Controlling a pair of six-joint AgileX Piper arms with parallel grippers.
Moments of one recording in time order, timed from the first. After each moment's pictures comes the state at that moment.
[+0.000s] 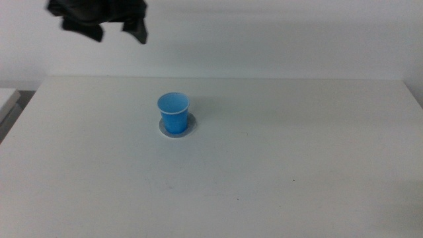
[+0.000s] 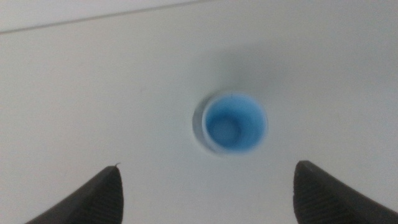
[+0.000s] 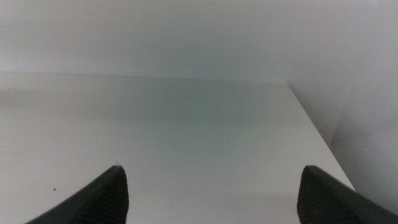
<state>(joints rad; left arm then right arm) -0.20 1.78 -1.88 -0.14 1.19 0.03 -0.02 0.00 0.00 -0.04 0.25 -0.02</state>
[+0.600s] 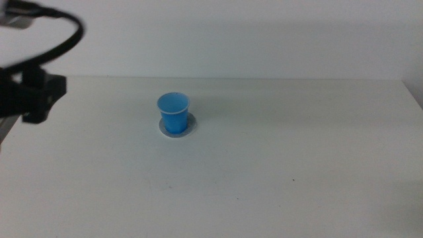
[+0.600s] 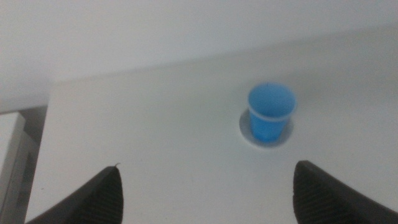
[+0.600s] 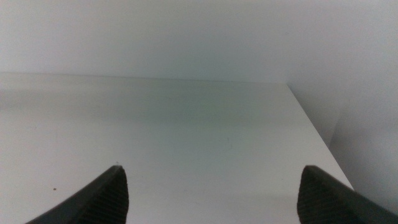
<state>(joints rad) -0.20 0.88 -0.88 0.04 0.63 -0.02 -0.02 0.00 0.00 -0.04 0.25 -0.02</state>
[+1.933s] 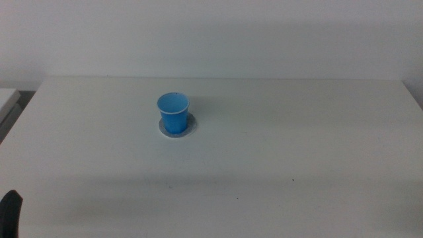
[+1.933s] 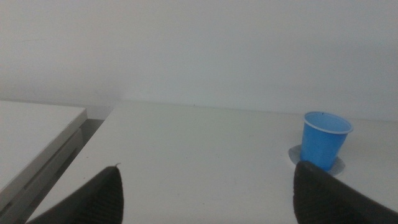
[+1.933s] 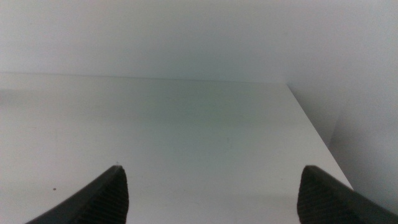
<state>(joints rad) 0.01 0.00 0.00 -0.05 0.16 -0.07 -0.02 0.00 0.00 -0.04 0.25 -0.02</state>
